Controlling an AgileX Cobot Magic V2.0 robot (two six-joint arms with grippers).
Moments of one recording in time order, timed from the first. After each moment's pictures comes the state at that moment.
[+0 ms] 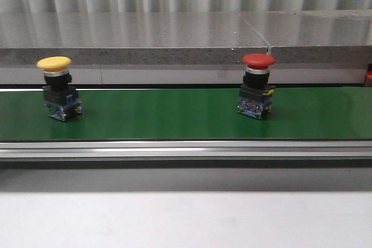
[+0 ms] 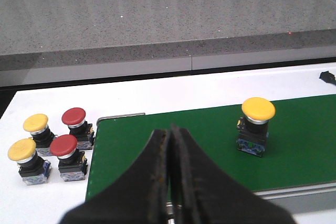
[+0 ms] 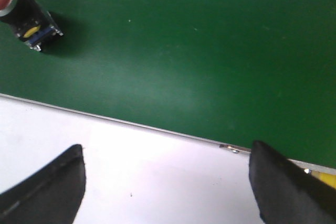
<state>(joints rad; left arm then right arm) -0.13 0.40 -0.54 0.00 0.51 -0.01 -0.07 1.05 -0.80 0.32 0.79 -0.32</state>
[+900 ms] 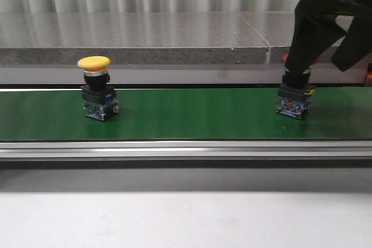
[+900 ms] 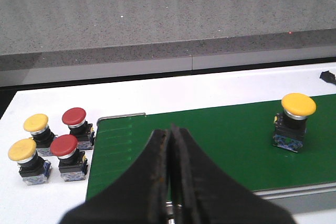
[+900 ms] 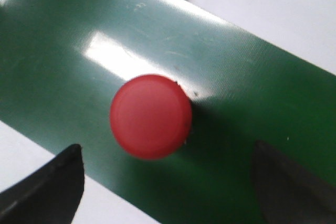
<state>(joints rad) -0.13 0.40 -0.54 0.00 0.51 -0.01 0.17 1.51 -1.11 0.32 0.77 -0.37</state>
